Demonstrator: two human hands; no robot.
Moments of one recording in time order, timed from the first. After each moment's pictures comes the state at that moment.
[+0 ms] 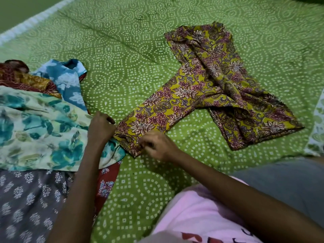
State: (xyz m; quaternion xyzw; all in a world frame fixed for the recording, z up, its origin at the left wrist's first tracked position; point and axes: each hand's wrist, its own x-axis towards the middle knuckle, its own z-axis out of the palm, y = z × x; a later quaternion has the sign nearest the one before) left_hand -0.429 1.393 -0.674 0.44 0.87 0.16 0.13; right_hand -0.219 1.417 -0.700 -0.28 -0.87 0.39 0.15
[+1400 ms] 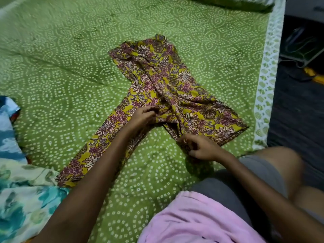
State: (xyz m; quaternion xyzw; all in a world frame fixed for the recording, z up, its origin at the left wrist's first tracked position) left_hand -0.248 1.573 -0.698 0.52 0.57 0.30 0.55; right_hand -0.003 1.501 -0.692 -0.52 -0.77 0.37 0.02
